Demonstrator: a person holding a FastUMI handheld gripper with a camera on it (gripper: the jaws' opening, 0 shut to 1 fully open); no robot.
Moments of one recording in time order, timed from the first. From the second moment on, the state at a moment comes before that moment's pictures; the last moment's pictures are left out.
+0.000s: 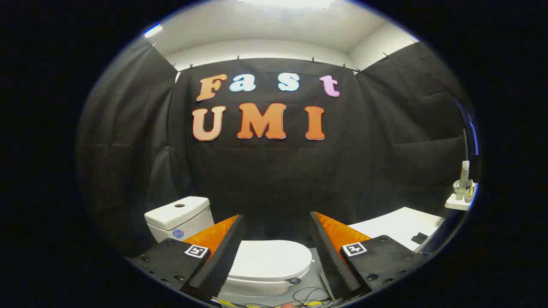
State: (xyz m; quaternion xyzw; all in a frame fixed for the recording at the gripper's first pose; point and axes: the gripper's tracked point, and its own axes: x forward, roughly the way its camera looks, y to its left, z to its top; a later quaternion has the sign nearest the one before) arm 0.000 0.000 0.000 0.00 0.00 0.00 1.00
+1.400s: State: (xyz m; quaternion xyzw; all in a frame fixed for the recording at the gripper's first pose) arm 0.005 -0.016 -0.005 0.00 0.00 -0.01 1.00
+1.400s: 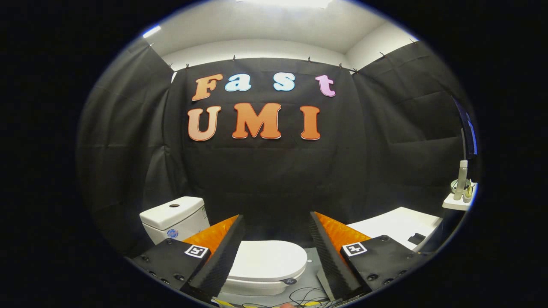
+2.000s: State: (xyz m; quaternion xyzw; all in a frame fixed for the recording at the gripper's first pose) arm 0.067 -0.042 -0.193 0.09 0.10 -0.04 0.99
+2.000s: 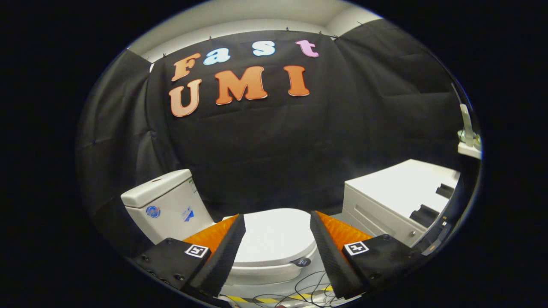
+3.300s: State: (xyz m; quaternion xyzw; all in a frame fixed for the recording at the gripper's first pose) arm 0.135 -0.104 -0.487 0.55 0.11 -0.10 0.82
